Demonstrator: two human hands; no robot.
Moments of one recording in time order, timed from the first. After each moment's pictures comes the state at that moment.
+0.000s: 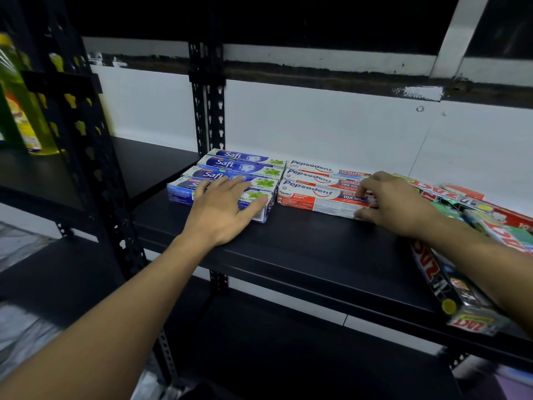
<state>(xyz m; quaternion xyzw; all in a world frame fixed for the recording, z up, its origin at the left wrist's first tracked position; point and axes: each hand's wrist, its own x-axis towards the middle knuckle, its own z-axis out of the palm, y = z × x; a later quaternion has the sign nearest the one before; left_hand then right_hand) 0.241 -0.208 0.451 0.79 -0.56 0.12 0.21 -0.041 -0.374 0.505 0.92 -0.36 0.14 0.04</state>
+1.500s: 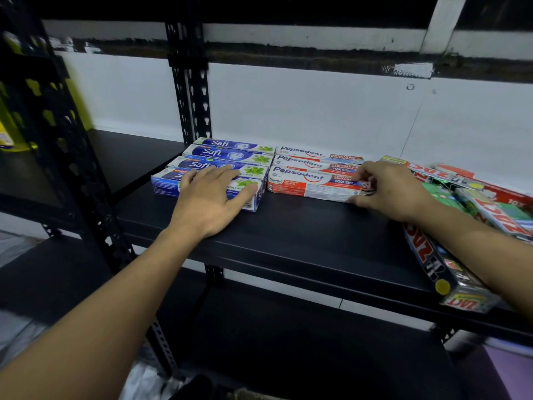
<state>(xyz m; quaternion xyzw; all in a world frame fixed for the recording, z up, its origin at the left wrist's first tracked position) 0.240 -0.208 0.452 0.80 -0.56 0.13 0.20 -0.050 -0.379 0.492 0.90 -0.37 0.22 -0.01</state>
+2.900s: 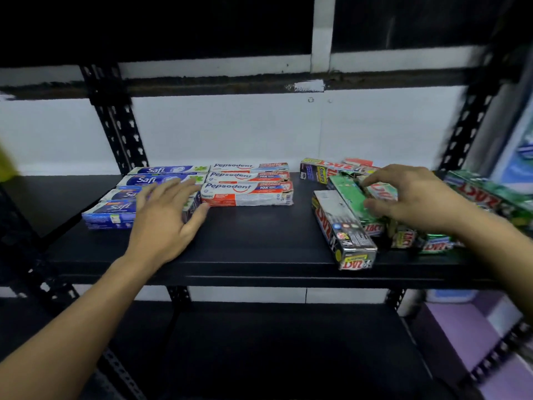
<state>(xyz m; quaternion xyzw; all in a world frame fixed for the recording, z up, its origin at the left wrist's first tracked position) 0.186 -0.203 0.465 0.68 -0.64 0.25 0.26 -0.218 -0.315 0.521 0.87 -0.44 0.21 0.04</state>
